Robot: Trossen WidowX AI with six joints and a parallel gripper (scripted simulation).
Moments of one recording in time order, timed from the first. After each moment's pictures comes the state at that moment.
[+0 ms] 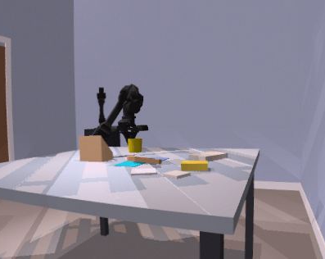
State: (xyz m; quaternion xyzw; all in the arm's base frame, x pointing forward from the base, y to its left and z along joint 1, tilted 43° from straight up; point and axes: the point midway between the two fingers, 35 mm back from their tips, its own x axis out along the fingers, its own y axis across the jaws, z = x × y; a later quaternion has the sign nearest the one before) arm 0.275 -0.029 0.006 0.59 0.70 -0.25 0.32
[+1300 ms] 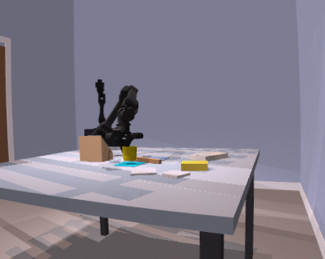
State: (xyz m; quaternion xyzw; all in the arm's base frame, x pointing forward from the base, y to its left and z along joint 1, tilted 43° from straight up) arm 0.264 -0.033 -0.043 0.59 0.70 -0.25 0.32
